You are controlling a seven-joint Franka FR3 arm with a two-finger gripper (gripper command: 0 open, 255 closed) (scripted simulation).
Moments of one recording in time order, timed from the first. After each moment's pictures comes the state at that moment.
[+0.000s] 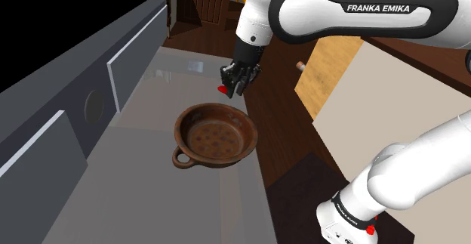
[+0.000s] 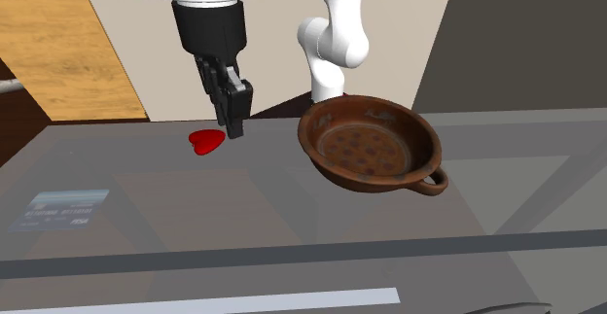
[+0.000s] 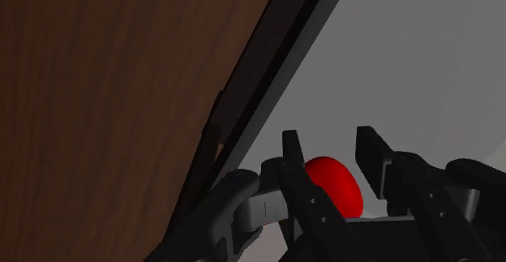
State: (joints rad) arm 0.01 -0.22 0.46 -2.01 0.09 1.87 0.50
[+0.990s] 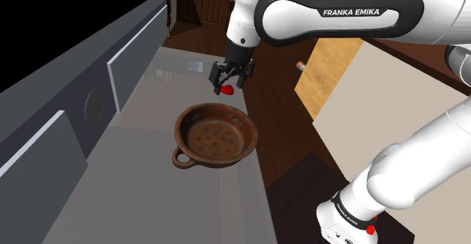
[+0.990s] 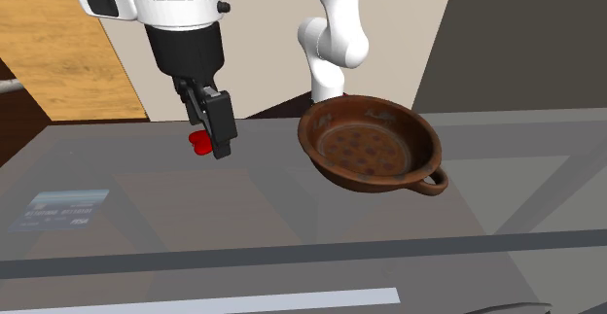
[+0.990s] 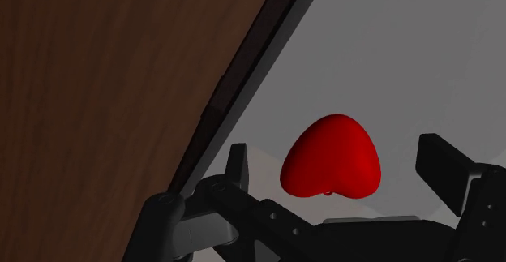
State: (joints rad) arm 0.00 -0.12 0.47 -1.95 0.02 1.90 0.47
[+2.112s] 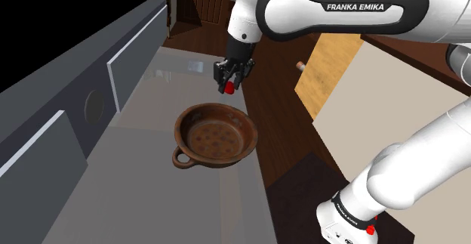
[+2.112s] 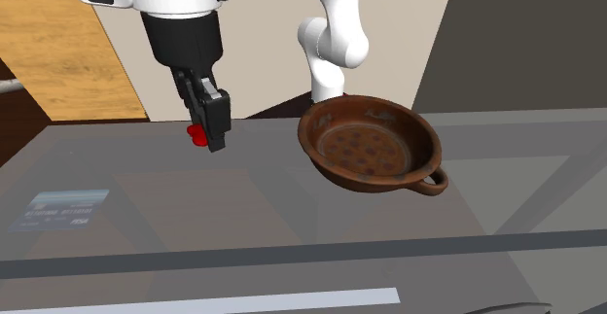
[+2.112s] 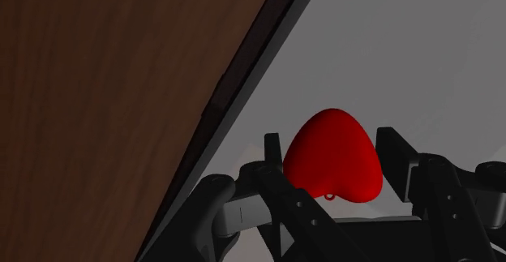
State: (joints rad) arm 0.00 -0.13 0.47 -1.93 0.02 1.87 0.47
